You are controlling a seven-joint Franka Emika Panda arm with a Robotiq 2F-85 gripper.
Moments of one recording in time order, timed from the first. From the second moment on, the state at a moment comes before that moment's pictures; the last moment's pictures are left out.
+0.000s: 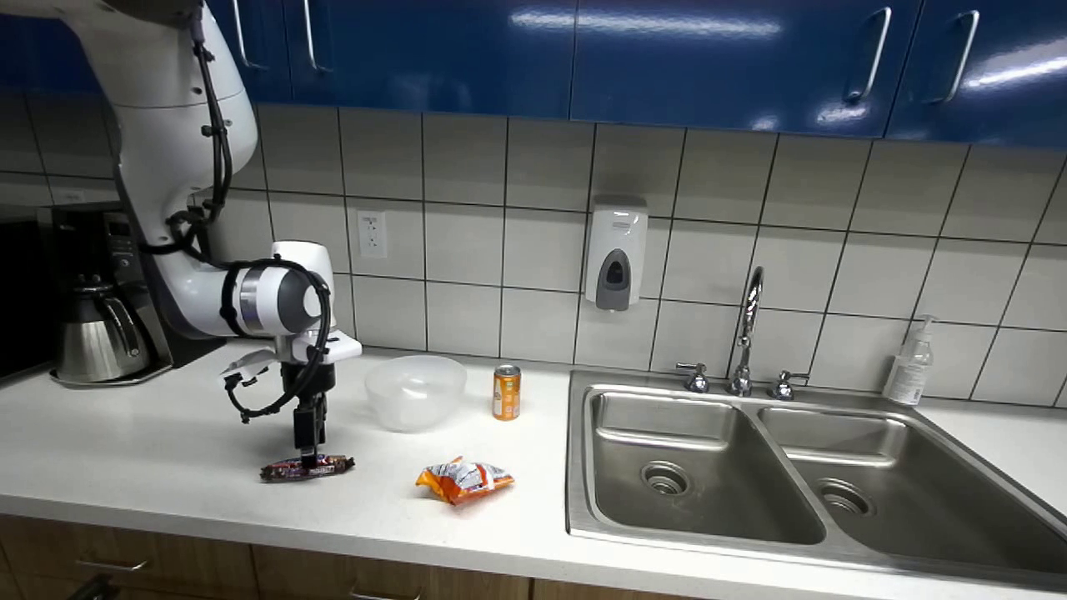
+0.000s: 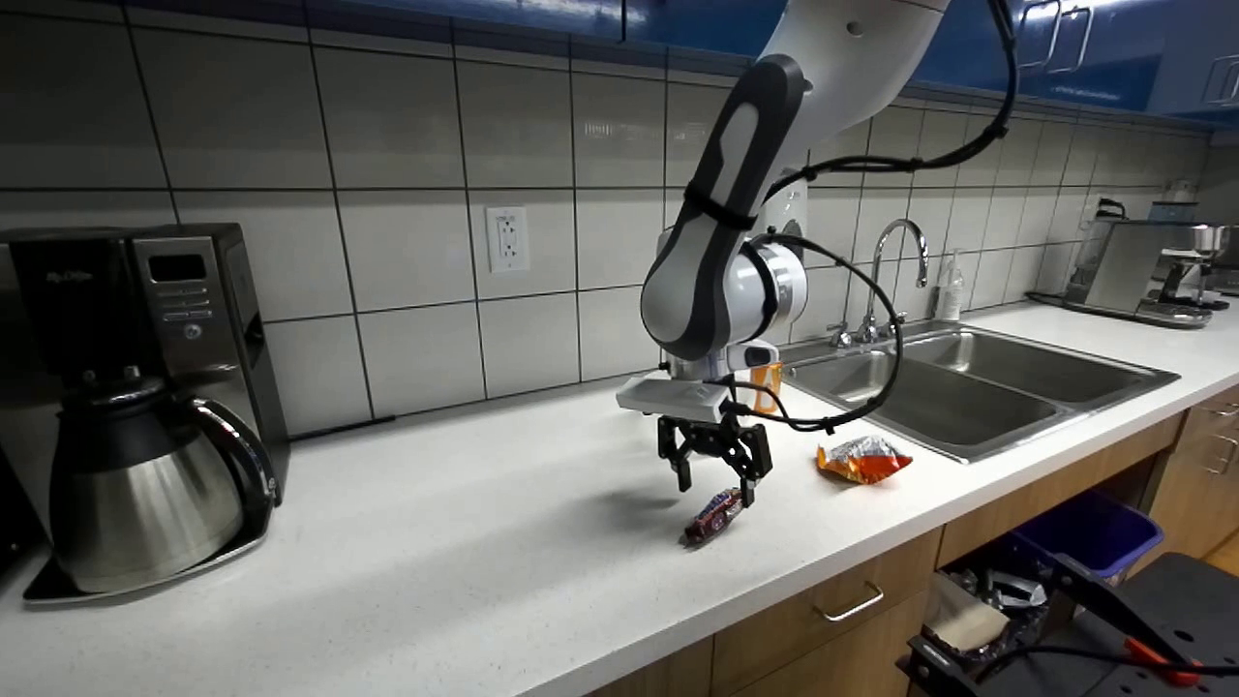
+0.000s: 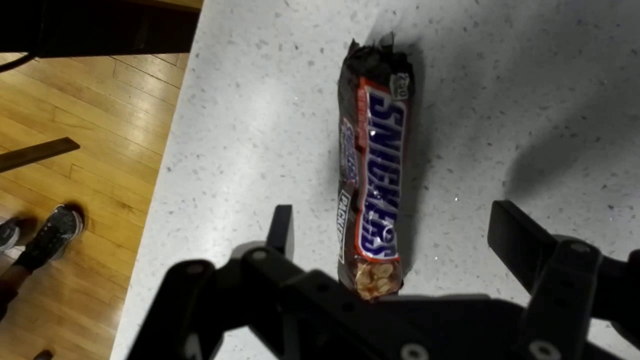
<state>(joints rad) 0.13 0.61 -0.04 -2.15 -0.06 2.60 1.24</state>
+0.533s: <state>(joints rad) 0.13 0.66 -0.05 -2.09 -0.03 2.60 1.23</state>
